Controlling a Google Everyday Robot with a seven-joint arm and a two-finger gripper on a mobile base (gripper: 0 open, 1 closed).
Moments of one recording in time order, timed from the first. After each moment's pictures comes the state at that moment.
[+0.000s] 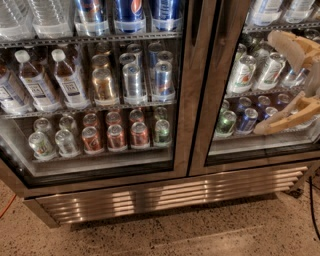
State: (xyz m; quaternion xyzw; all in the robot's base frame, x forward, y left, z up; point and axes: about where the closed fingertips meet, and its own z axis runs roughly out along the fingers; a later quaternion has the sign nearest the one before) arm 0.458 -0.181 1.012 -0.54 0.53 0.24 0.61
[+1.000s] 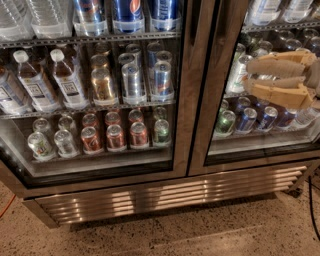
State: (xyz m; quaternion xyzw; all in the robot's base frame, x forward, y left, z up) arm 0.459 -0.181 1.011 -0.54 0.53 0.24 0.61
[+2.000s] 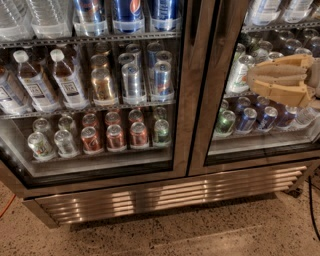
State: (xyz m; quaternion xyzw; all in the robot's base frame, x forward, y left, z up) arm 0.459 -0.181 1.011 -0.54 0.53 0.24 0.61
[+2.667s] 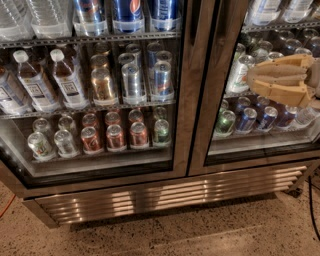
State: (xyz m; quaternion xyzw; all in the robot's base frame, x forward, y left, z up) arm 0.459 -0.181 1.012 -0.54 0.53 0.24 0.61
